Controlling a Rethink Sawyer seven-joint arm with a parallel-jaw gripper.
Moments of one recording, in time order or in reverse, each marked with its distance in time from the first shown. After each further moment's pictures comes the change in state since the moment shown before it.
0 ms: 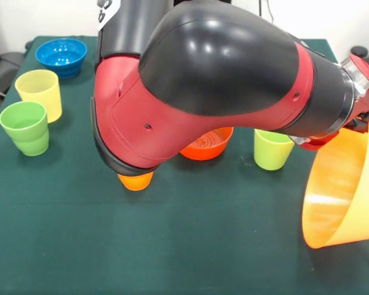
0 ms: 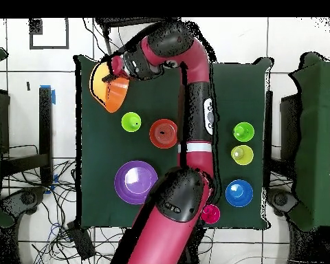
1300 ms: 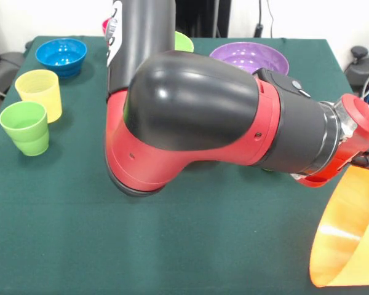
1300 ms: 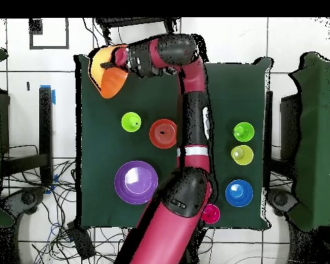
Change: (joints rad) arm -0.028 0.091 0.048 0.019 0.130 -0.227 0.000
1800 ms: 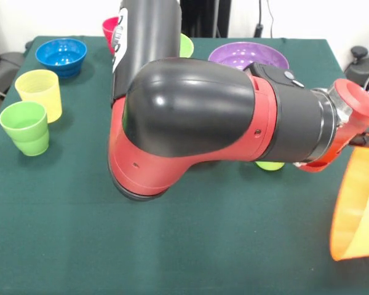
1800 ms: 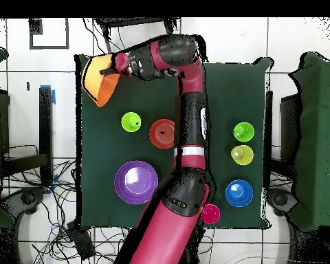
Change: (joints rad) arm 0.000 0.025 0.069 -0.034 -0.030 0.152 0.000
